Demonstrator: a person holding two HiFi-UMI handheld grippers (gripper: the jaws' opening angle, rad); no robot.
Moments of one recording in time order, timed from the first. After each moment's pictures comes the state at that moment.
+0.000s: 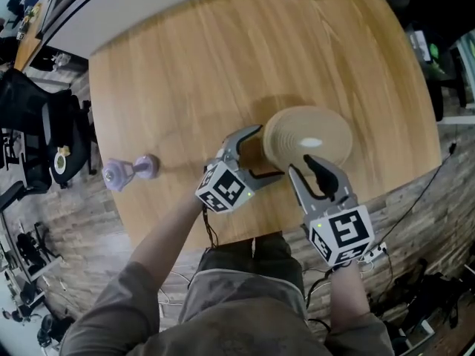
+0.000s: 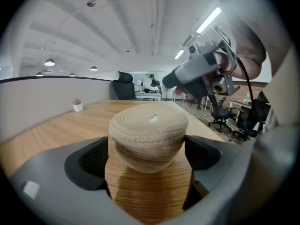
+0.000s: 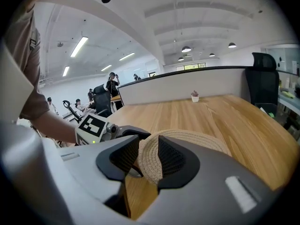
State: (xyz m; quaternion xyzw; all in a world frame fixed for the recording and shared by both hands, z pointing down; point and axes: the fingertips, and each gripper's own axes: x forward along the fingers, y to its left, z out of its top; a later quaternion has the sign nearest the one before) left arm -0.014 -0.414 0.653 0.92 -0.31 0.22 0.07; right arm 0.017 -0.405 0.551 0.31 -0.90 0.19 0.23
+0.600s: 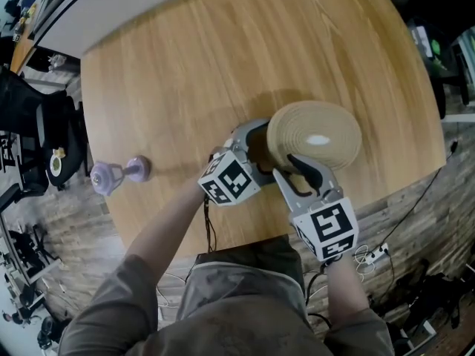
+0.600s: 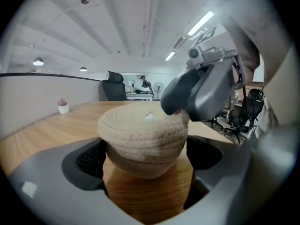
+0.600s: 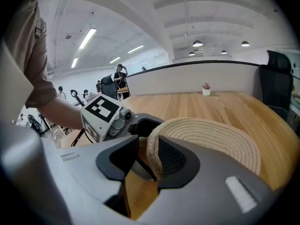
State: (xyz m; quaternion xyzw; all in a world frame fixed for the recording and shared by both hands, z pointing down) left arm 0.017 -0.428 0.670 0.94 -0.25 0.21 0.06; right arm -0.003 -0.395 0.603 0.25 -0.91 0.17 0.28
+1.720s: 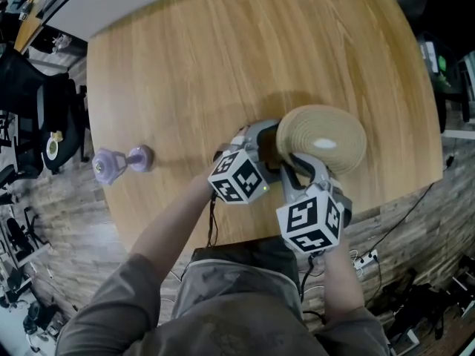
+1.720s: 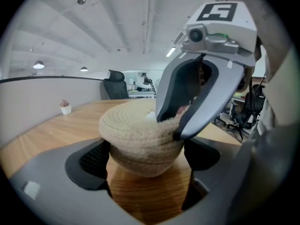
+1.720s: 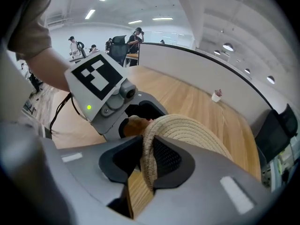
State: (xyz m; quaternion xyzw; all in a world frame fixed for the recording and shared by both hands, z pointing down) left arm 0.017 -0.432 0.671 0.94 -0.26 0.23 0.05; right arm -0.010 -0.399 0.631 0.21 -0.85 0.03 0.47
